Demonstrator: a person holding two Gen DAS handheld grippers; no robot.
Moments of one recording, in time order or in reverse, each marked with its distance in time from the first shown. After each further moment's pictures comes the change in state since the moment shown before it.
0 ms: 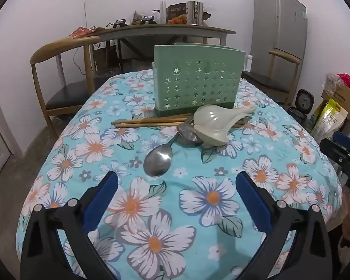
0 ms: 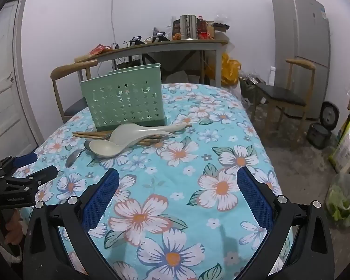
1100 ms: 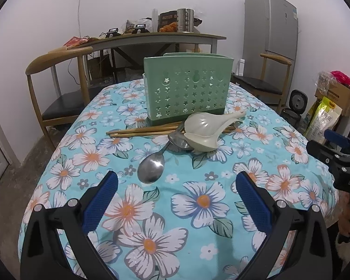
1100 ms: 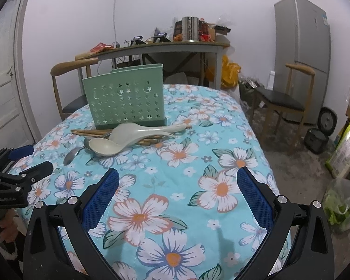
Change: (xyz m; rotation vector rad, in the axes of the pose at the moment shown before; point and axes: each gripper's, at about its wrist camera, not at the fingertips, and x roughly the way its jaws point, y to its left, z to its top) left arm -0.008 -0.001 0.001 -0.004 -0.022 -0.050; right arm 0.001 0.004 -0.002 -0.020 0.001 -0.015
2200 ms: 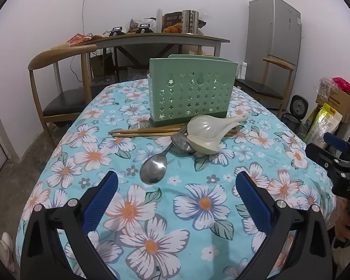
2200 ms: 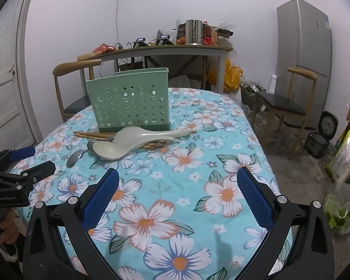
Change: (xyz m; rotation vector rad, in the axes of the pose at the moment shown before) left arm 0.000 0.005 0.000 -0.030 -0.006 -0.006; right arm -0.001 0.008 0.003 -0.019 -0.022 0.007
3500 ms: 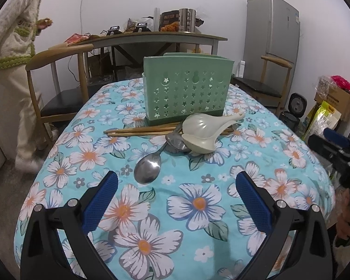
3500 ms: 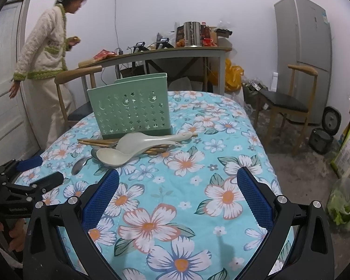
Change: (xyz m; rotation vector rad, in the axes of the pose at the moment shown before) left arm 0.004 -0.009 0.000 0.015 0.010 0.006; right arm -0.002 -0.005 0.005 0.035 -0.009 0.027
